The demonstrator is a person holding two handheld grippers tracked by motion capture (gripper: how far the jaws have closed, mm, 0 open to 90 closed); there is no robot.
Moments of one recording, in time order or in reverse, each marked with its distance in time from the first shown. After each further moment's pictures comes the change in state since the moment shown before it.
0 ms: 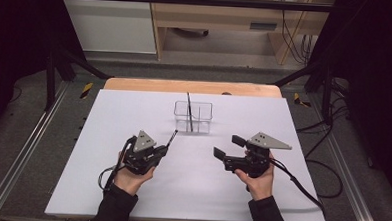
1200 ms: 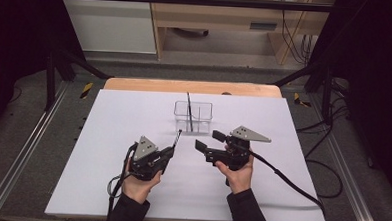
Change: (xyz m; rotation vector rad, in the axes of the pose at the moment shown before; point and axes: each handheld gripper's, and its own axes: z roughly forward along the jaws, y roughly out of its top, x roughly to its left) left arm -0.019 -0.010 0.003 -0.137 -0.012 -0.094; right arm 0.021 0.006 0.043 -0.027 0.055 0.088
